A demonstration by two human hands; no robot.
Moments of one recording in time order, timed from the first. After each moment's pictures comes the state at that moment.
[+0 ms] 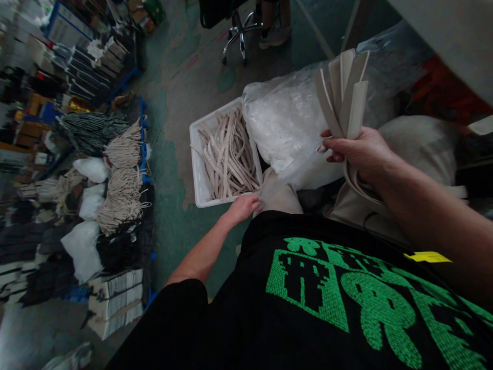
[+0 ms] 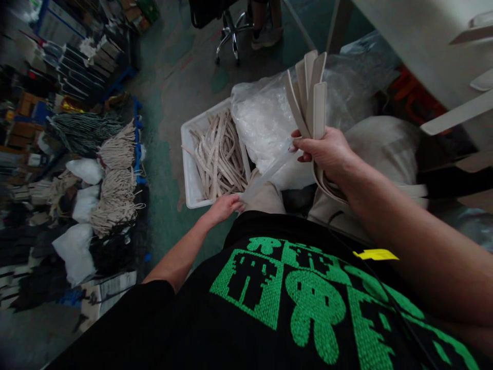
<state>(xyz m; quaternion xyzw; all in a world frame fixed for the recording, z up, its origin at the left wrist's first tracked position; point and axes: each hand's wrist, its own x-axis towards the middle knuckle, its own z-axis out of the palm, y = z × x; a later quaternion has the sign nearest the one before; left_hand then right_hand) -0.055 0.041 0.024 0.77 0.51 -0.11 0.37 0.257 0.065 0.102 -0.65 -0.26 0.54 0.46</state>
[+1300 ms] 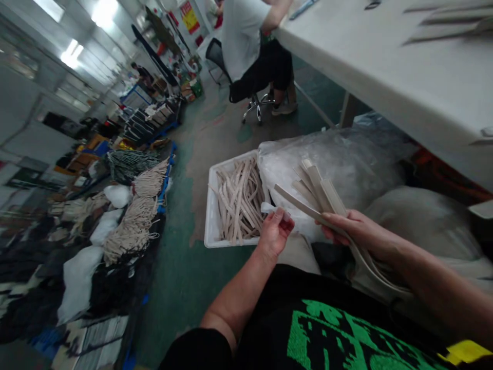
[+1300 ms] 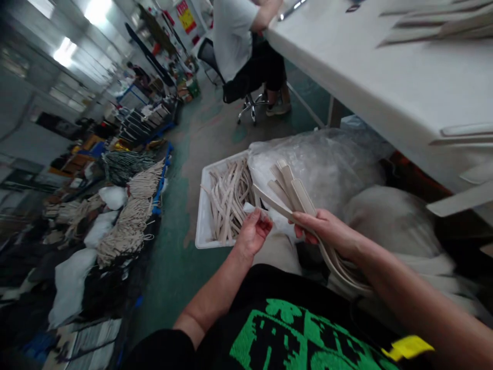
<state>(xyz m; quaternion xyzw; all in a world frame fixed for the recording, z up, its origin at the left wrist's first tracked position) 0.060 0.071 0.053 0.11 0.50 0.48 0.71 0.262 0.044 0.090 -0.53 -0.45 0.65 0.30</state>
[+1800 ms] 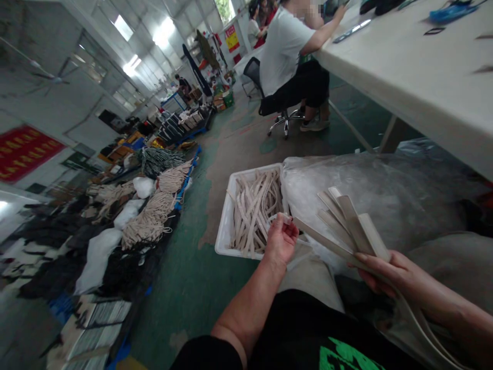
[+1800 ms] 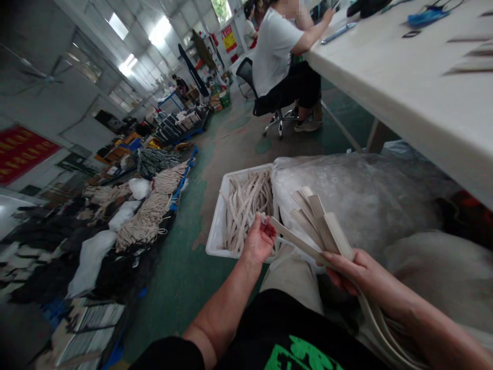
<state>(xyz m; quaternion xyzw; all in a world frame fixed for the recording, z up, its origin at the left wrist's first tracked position) 0.038 0.102 0.062 -0.02 0.45 0.61 0.65 0.262 0.042 0.071 -0.52 -0.51 0.64 0.24</state>
